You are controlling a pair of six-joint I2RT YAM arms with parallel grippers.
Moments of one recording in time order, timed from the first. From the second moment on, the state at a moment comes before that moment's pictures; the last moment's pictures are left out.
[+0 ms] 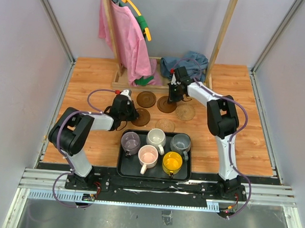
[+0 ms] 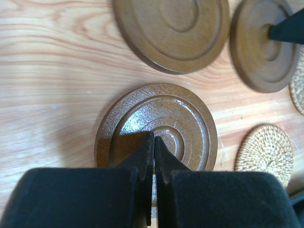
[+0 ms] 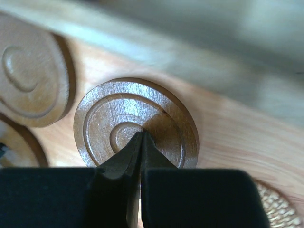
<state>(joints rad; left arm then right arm) -0.41 1.71 0.69 0.39 0.05 -0.53 0.43 2.25 1.76 -0.52 -0.20 0.26</state>
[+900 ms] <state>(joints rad) -0.22 1.66 0.72 0.25 -0.12 -0.50 0.09 2.06 1.48 -0.44 -0.07 0.31</state>
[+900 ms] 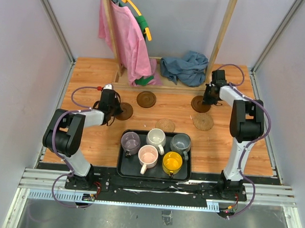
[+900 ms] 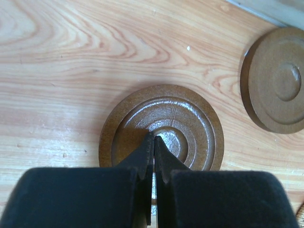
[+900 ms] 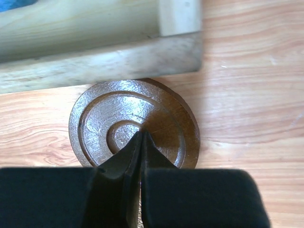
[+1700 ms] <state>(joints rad) -0.19 1.71 0.84 0.25 -0.09 -0.49 0.08 1.84 1.32 -0.46 0.16 0.31</state>
